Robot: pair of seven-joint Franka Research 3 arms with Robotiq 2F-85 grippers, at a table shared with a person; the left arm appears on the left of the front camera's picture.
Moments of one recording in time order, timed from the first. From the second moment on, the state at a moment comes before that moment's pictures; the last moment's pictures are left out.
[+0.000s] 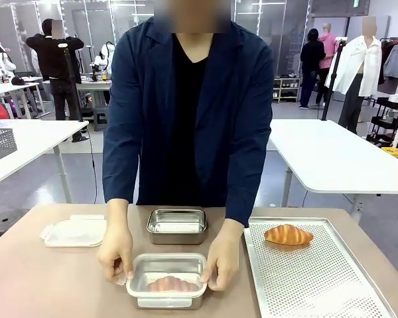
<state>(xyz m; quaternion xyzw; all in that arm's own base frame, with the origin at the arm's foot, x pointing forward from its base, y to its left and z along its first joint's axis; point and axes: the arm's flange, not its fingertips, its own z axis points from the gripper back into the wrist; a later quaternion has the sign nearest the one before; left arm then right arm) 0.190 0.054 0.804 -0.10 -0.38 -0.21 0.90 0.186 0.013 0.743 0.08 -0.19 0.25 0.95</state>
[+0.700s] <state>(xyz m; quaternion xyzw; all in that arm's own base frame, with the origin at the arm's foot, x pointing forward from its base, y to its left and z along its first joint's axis) 0.190 0.054 0.804 -0.10 -0.38 -0.21 0.90 0.186 0.013 0.743 0.08 -0.19 0.25 0.95</state>
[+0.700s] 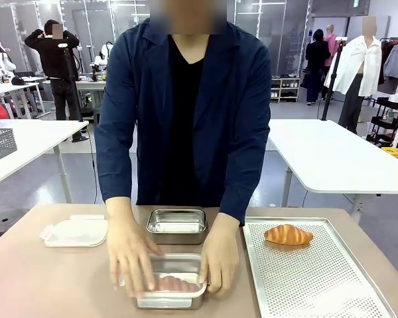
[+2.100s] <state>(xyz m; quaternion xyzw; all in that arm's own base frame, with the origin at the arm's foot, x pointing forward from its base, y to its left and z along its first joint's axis) 0.190 0.054 0.804 -0.10 -0.38 -0.21 0.90 0.224 0.035 0.731 0.12 -0.19 0.35 0.91</state>
